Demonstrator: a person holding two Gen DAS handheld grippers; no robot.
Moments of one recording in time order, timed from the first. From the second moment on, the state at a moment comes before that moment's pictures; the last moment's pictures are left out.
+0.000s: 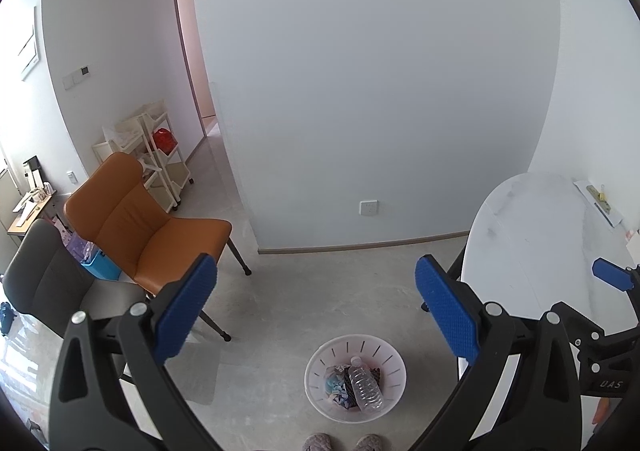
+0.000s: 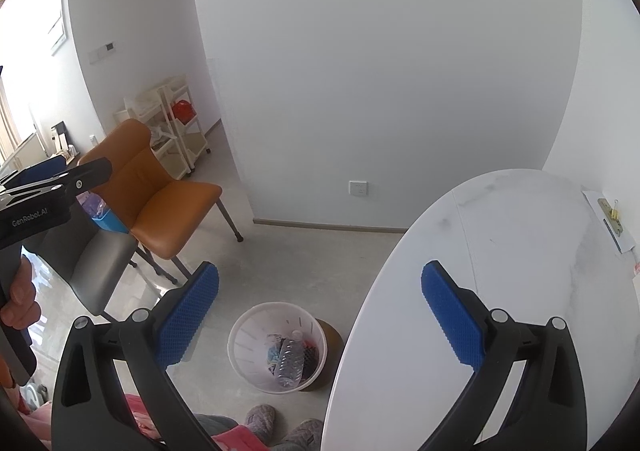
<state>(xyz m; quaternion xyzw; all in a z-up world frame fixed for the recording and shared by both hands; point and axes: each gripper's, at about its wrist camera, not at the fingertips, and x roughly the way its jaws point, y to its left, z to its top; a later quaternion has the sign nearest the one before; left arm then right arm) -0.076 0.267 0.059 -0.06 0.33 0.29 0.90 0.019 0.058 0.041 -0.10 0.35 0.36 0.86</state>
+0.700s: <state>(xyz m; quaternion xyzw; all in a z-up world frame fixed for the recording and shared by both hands) -0.076 0.269 0.059 -0.06 0.33 0.29 0.90 0.015 0.063 0.040 -0.10 0.36 0.35 0.86</state>
